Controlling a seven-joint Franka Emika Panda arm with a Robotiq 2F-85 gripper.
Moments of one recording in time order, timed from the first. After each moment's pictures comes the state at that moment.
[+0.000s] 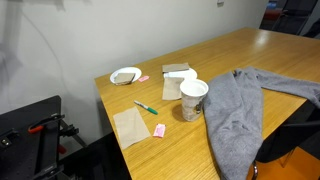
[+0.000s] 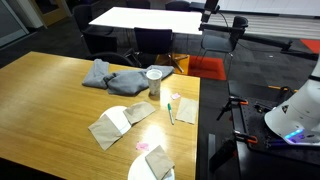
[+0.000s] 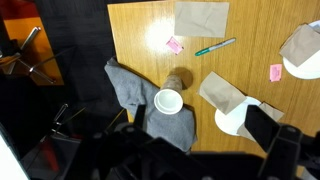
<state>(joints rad) -0.07 -0.46 0.04 -2.21 -0.16 1.90 0.05</state>
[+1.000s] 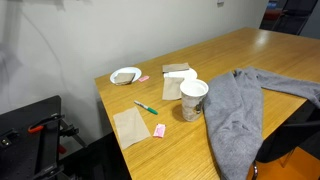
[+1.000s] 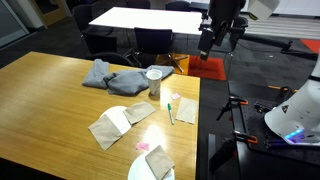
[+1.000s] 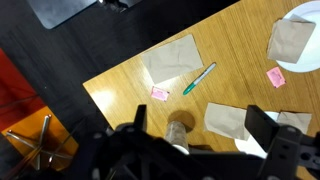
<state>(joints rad) -0.05 -0.45 0.13 -2.38 -0.05 1.92 0.56</state>
